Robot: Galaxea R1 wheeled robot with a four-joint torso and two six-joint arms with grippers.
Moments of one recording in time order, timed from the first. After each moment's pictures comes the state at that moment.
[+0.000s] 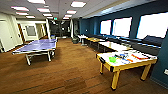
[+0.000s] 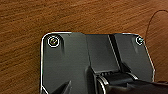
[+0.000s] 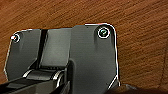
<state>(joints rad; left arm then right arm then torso) 1.48 2.93 -2.60 0.00 -0.08 0.00 -1.46 2.96 -2.75 0.43 -0.04 -0.43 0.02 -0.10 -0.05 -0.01</state>
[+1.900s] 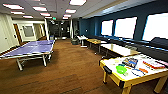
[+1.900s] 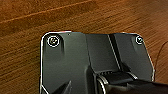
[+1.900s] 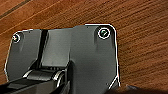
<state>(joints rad) 1.49 2.93 -2.60 0.00 -0.07 0.00 -1.46 2.96 -2.75 0.43 -0.04 -0.43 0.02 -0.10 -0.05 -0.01</state>
